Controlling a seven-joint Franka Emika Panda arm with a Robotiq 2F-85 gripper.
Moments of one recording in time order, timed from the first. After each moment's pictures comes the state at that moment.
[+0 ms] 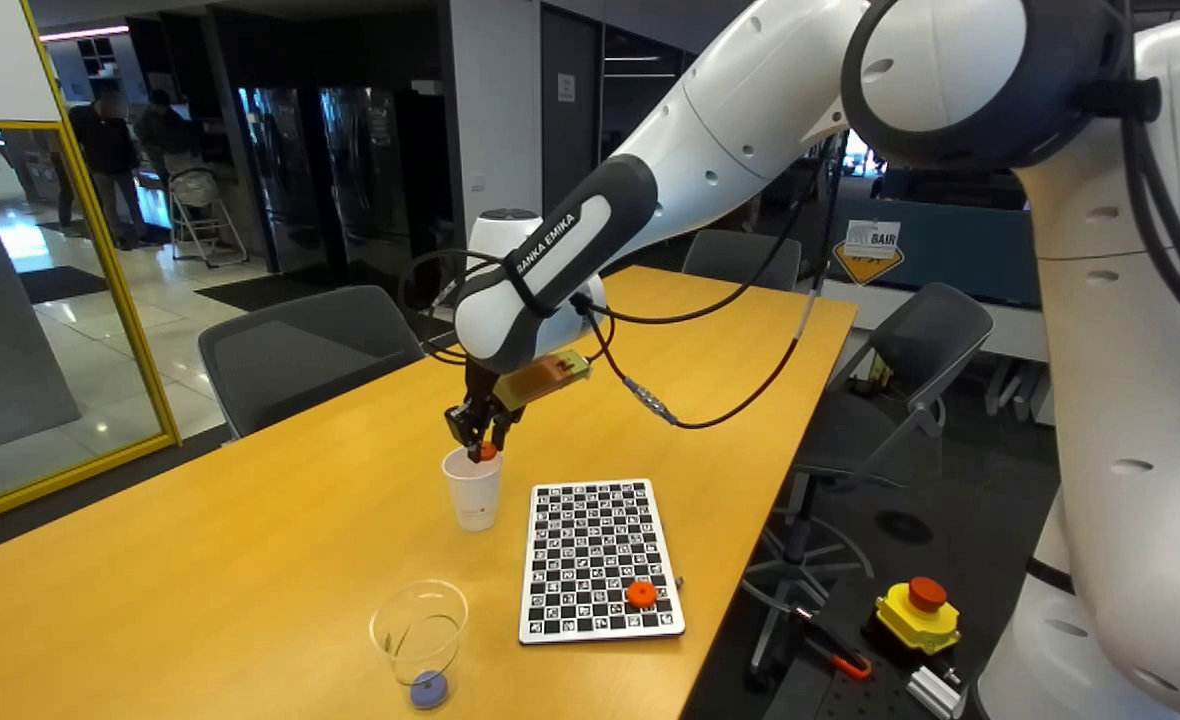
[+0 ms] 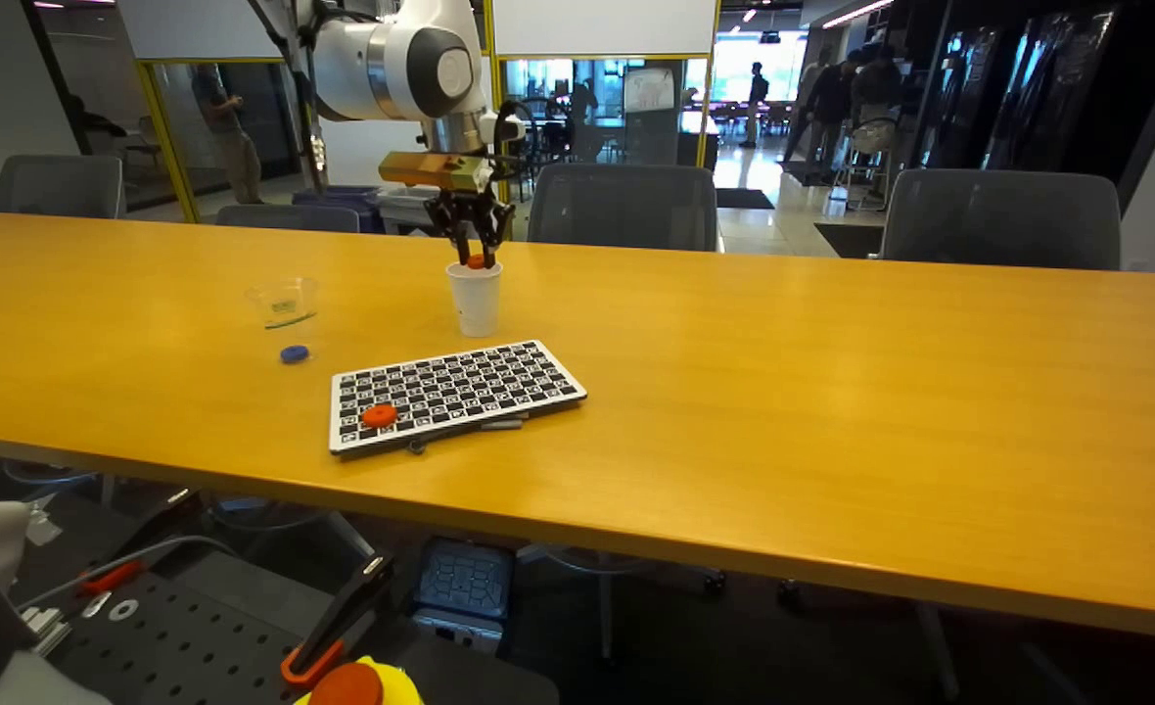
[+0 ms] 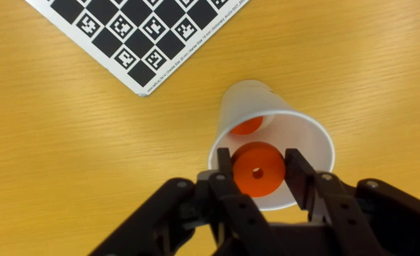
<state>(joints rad) 0.07 0.39 0.03 -1.97 -0.03 2.55 0.05</state>
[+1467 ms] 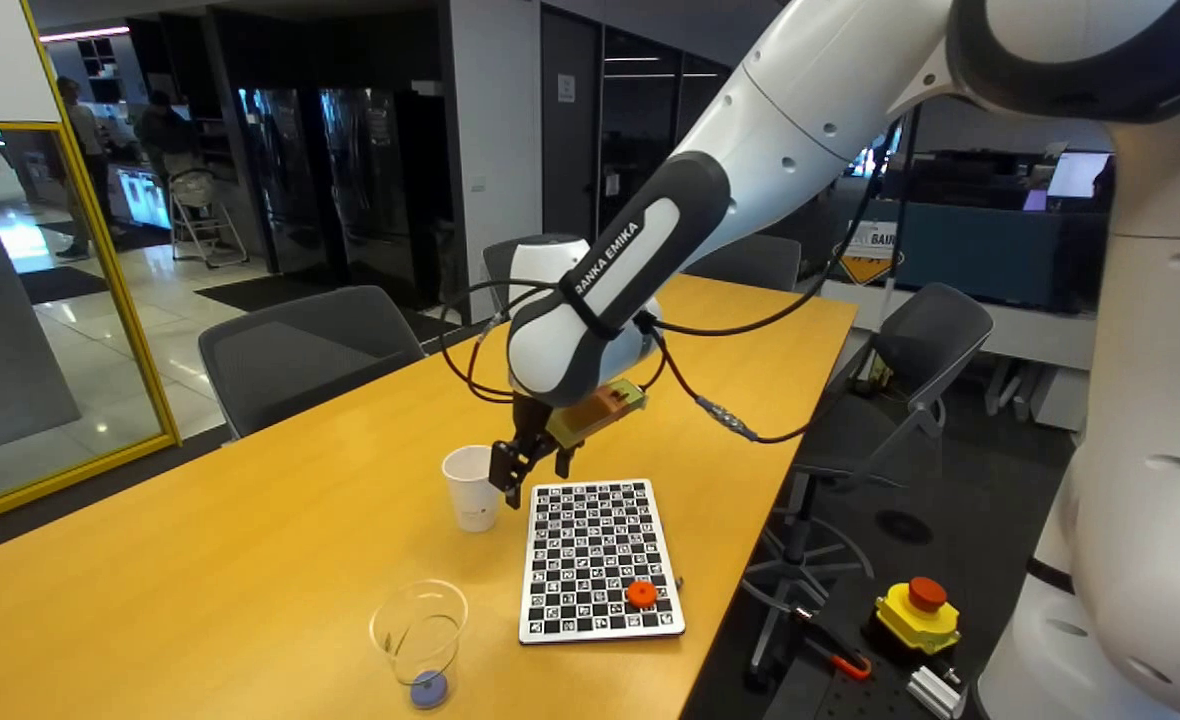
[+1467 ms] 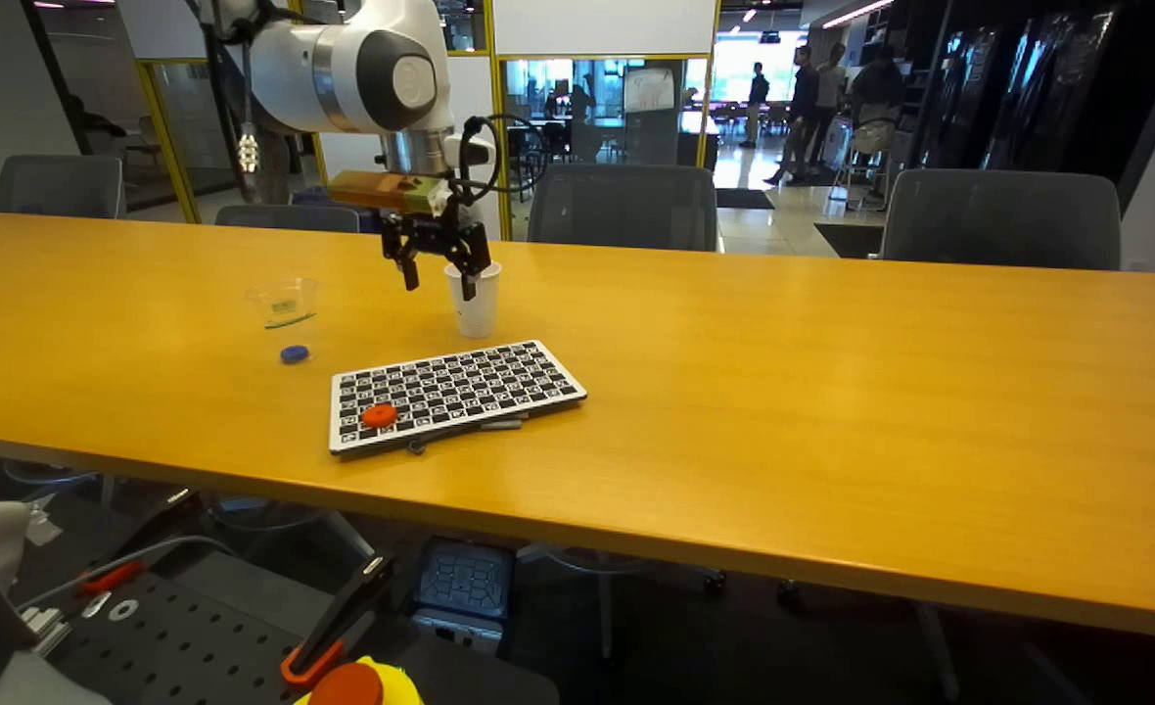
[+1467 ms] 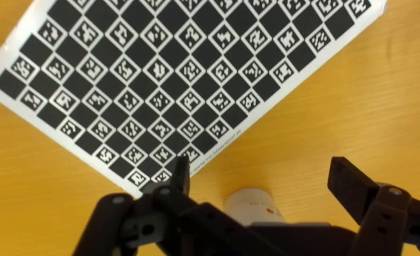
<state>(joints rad) 0.07 0.21 0.04 -2.29 -0.03 2.57 0.09</state>
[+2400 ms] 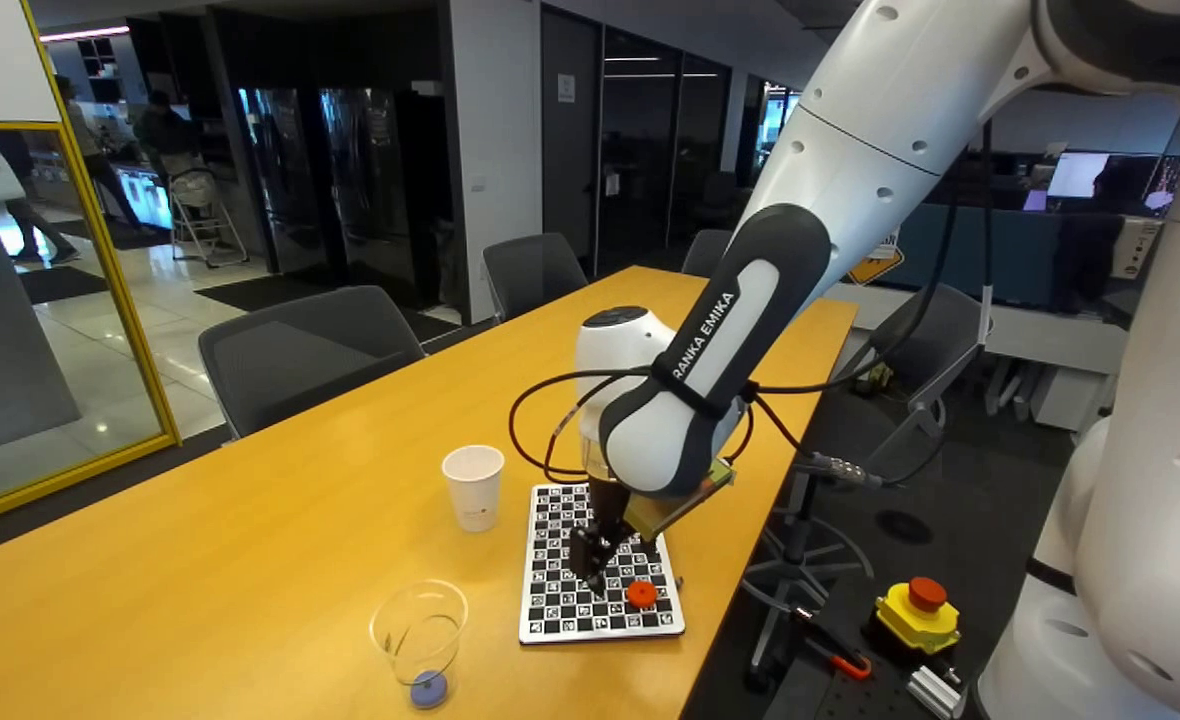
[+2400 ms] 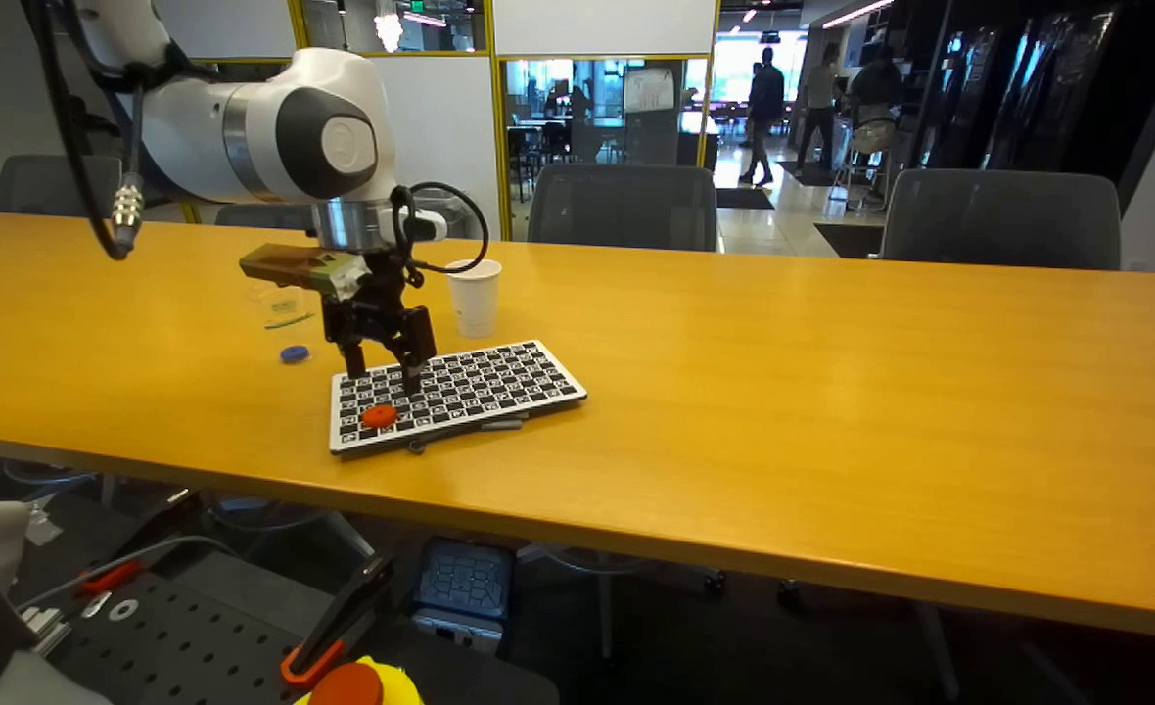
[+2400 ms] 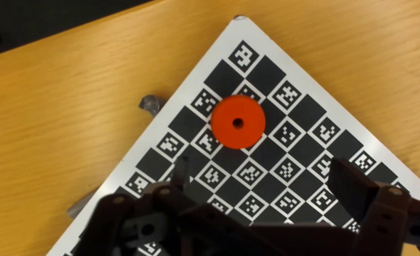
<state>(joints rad) 0.08 0.10 0.03 -2.64 -0.10 2.66 0.29</state>
